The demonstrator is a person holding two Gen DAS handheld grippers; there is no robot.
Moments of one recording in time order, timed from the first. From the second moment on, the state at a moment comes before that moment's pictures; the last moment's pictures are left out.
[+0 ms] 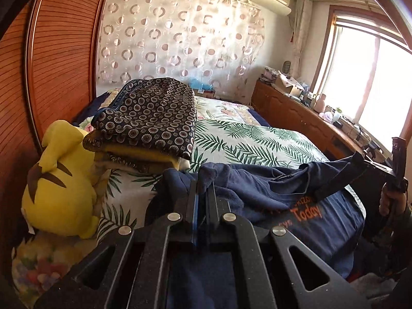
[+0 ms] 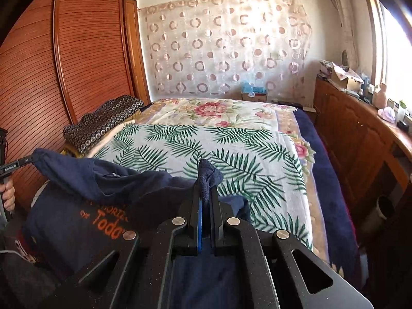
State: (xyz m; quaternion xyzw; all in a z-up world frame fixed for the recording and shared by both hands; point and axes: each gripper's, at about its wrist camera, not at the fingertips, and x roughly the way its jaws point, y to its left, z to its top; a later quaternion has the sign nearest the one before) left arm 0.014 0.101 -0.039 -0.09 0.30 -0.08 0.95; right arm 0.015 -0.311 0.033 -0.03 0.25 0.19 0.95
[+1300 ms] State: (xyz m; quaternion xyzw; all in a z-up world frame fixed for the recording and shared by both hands) left arm 0.093 0.118 -0.055 -0.02 0.37 -0.06 0.93; right arm 0.032 -0.321 0.038 -0.05 0.30 0.15 0.94
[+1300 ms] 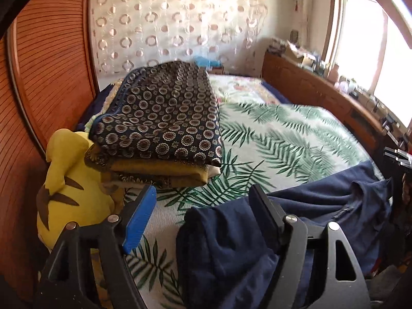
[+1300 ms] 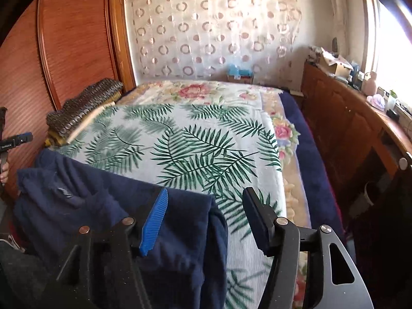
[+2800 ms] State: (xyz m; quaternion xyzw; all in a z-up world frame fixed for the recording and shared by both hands) left arm -0.004 0.076 0.098 -0.04 0.19 -0.18 0.96; right arm -0.054 -0.333 0.157 -0.05 0.21 0.21 0.95
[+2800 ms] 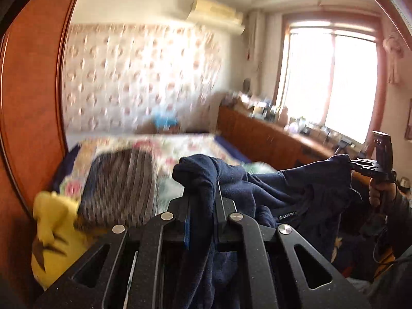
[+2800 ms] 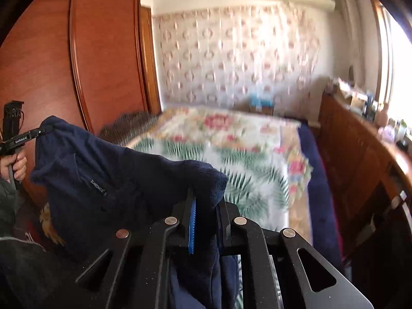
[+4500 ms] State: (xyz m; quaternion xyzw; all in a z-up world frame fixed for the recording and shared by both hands) left arm 0.196 0.021 -0.004 0.01 0.32 -0.14 0.94; right arm 0.115 -0.316 0.143 -0.05 0.30 0.09 0.95
